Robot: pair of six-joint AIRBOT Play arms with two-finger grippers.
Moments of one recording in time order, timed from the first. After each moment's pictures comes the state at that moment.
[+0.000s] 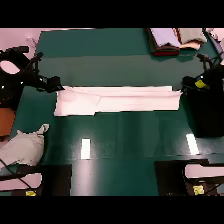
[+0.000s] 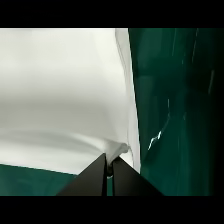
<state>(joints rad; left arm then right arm) 0.06 -1.43 1.27 1.02 -1.08 -1.36 -0.28 -1.51 1.42 -1.29 1.38 1.45</state>
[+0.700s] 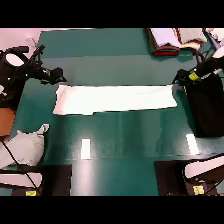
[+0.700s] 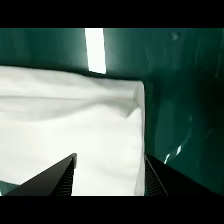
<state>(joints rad) 0.03 -1.53 1.42 0.97 -1.07 -1.38 -0.30 -1.67 1.58 -1.17 1.40 1.36</state>
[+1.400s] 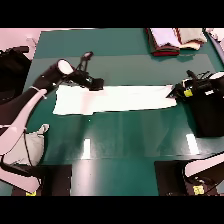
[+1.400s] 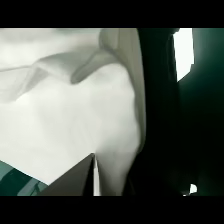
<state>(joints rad) -0.41 -1.68 1.49 0.97 -0.91 -1.42 -0.38 -1.74 1.29 -0.91 1.33 1.24</state>
